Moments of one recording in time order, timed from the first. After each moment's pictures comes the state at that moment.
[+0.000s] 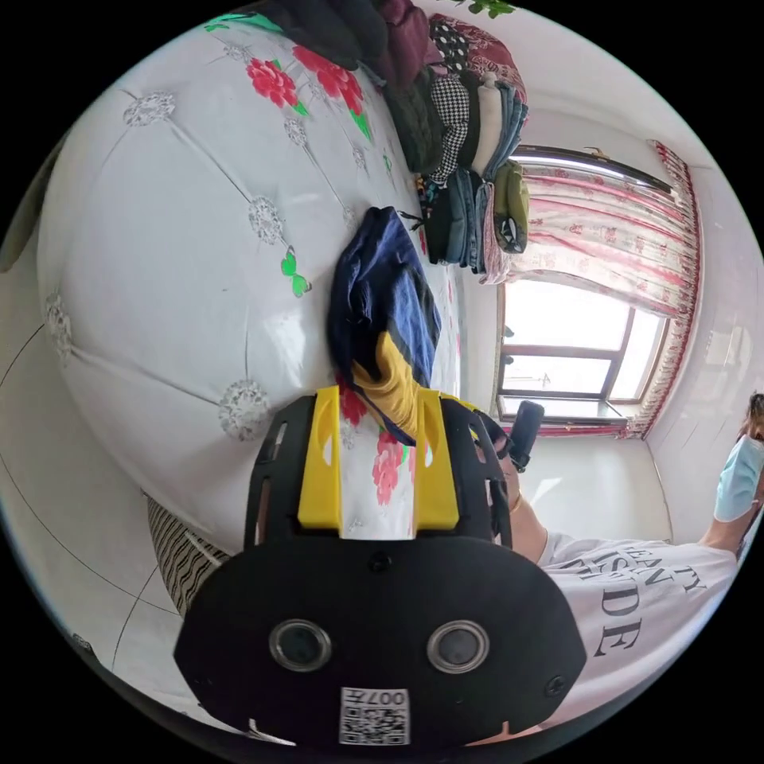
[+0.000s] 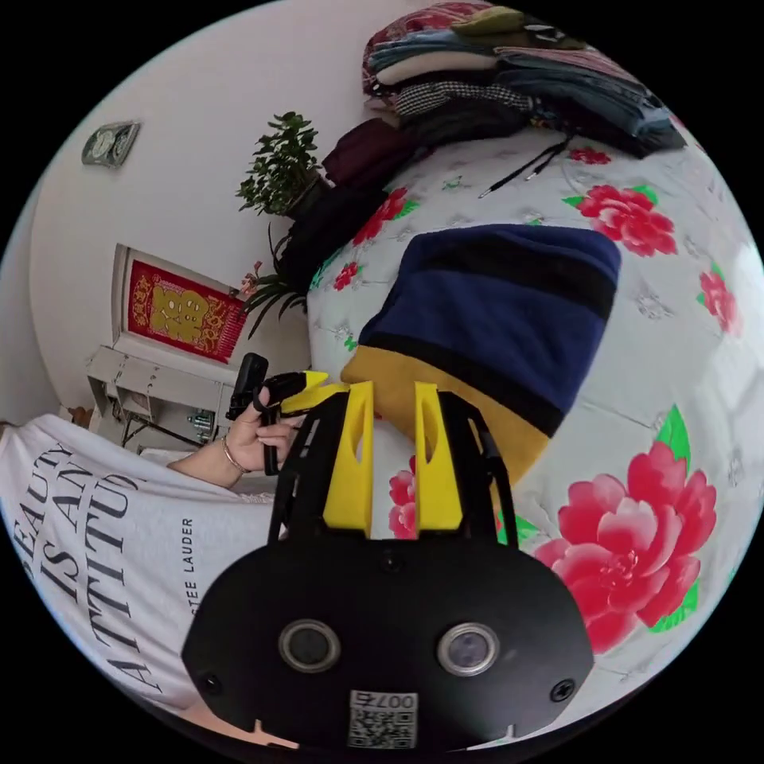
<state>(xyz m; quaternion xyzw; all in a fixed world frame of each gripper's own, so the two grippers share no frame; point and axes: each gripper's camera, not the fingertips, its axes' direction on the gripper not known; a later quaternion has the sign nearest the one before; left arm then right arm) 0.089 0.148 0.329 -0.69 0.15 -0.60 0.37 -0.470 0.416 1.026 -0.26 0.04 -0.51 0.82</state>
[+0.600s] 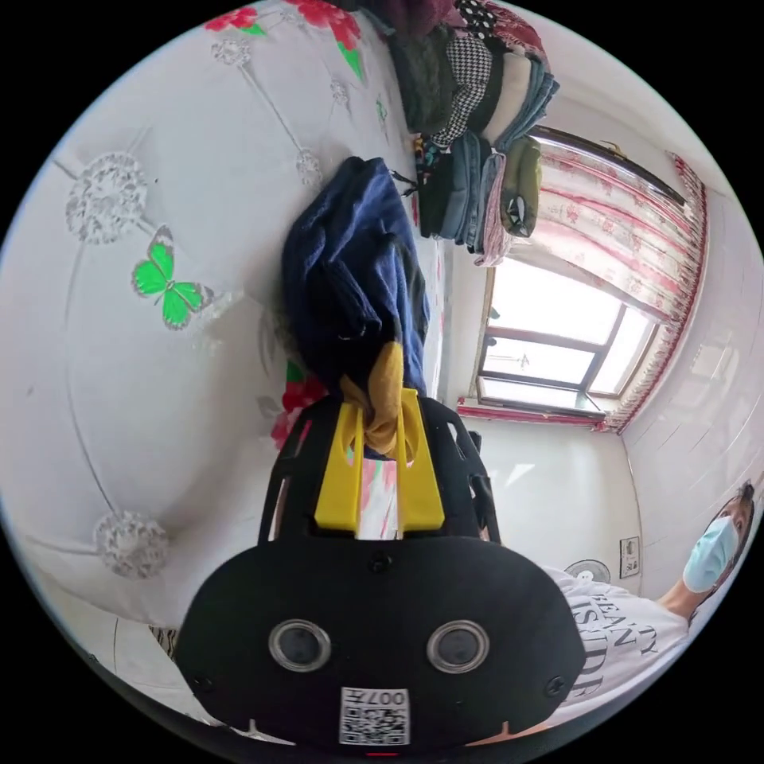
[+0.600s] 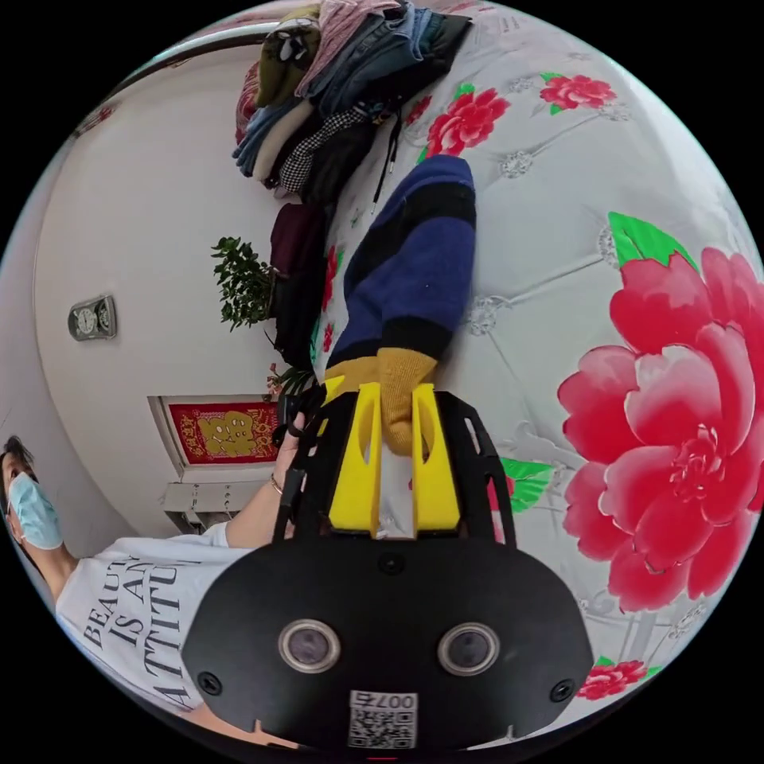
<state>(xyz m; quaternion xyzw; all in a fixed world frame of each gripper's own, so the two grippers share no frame) 0.119 0.169 0.376 -0.68 0.18 -0.63 0.33 -0.391 0.266 0.970 -0.22 -0.05 -0.27 0.94</state>
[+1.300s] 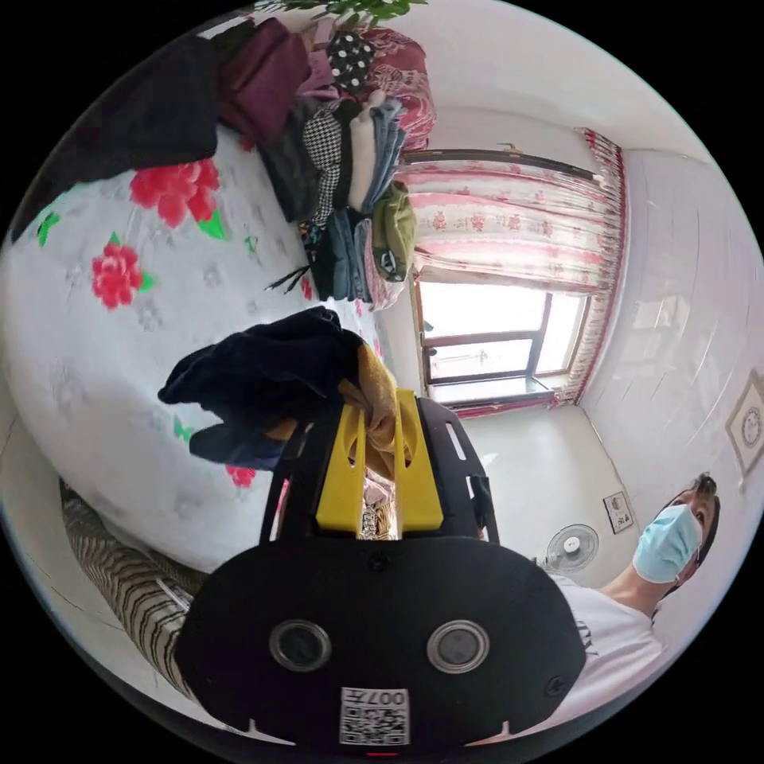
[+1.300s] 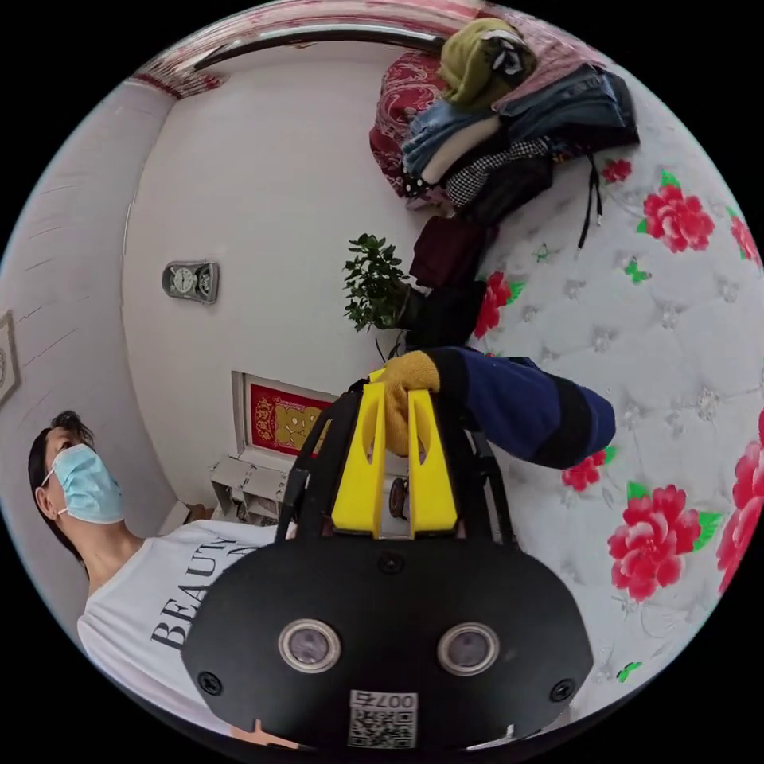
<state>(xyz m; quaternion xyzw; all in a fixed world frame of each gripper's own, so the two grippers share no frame) -0.026 0.063 0.505 -0.60 0.26 -0.64 0.41 -0.678 0.319 0.837 -0.21 -0.21 -0.35 0.89</state>
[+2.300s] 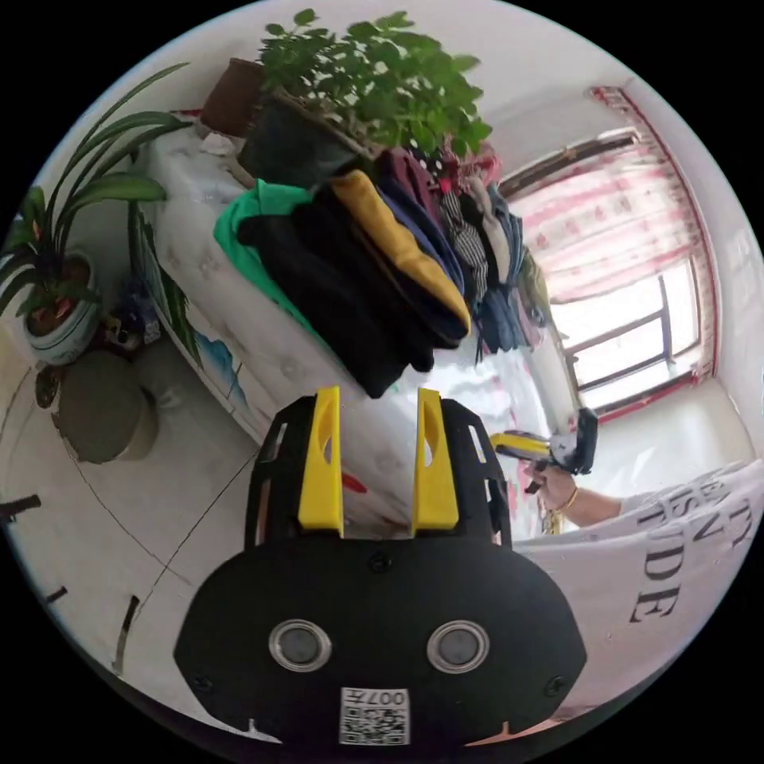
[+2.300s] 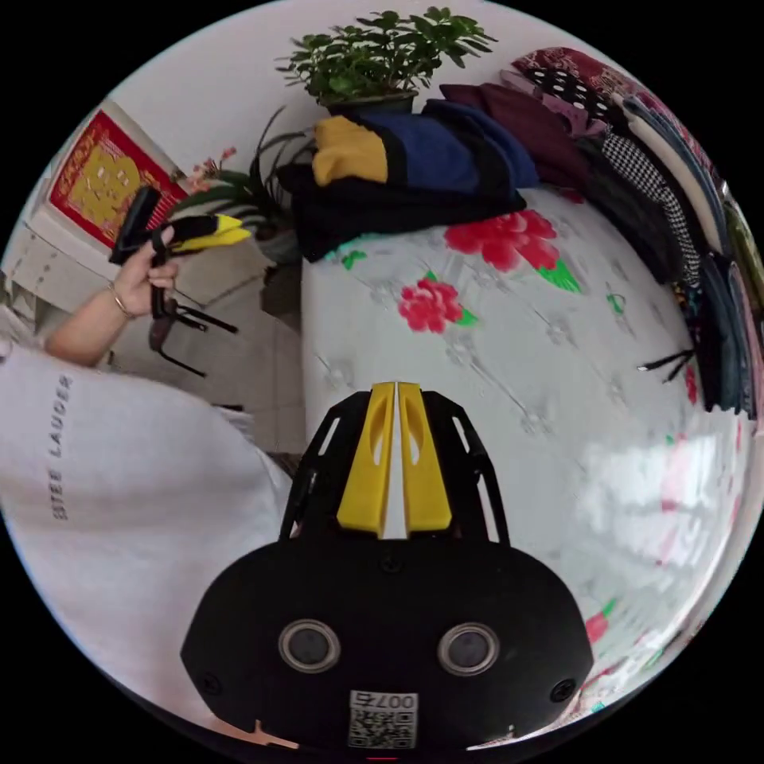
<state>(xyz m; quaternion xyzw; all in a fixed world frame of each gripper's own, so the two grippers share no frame) -0.144 0.114 0.406 -0.75 0.17 -0.37 0.52 -1.008 0.520 1.102 -0.22 0.25 -0.67 0.67</state>
